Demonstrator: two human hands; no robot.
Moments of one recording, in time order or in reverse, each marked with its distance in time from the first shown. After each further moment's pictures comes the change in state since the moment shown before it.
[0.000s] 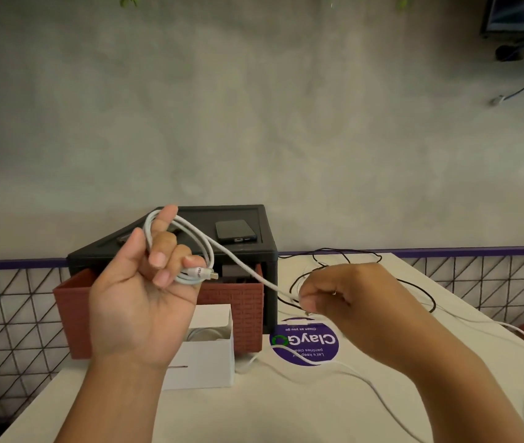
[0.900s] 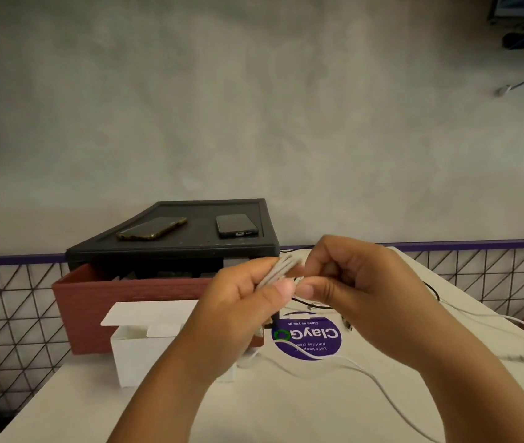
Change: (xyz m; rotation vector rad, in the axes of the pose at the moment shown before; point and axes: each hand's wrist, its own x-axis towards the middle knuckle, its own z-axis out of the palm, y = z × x) left_hand -0.020 -0.035 0.021 1.052 -0.439 -0.245; right_hand -0.001 -0.005 0.001 0.365 0.139 -0.072
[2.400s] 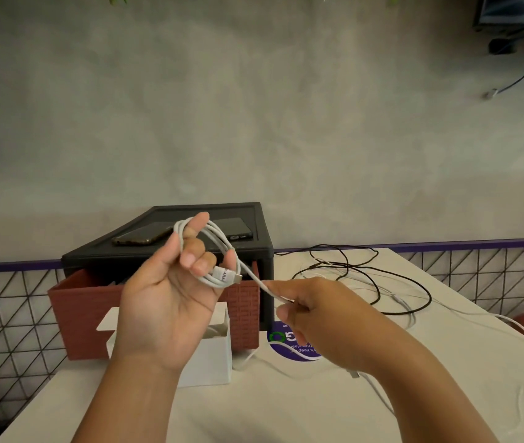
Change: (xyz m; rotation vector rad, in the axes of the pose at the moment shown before) left_hand 0.007 -0.010 -0.030 -1.051 0.333 0.097; right_hand 0.005 0.006 0.023 -0.205 -0.272 0.271
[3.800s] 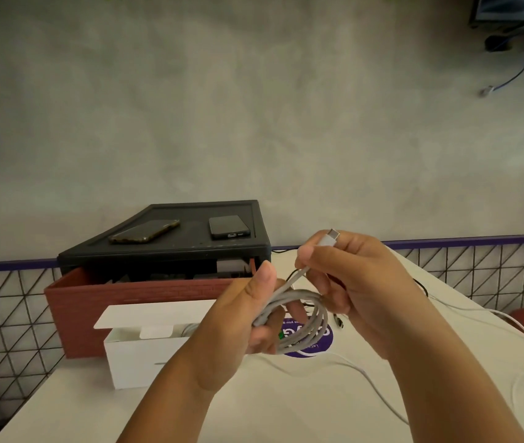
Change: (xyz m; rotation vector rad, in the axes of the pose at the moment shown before) left_hand -0.021 -0.028 0.025 0.908 -0.354 -0.274; right_hand -0.010 -0.005 -0.024 0.929 0.189 -0.056
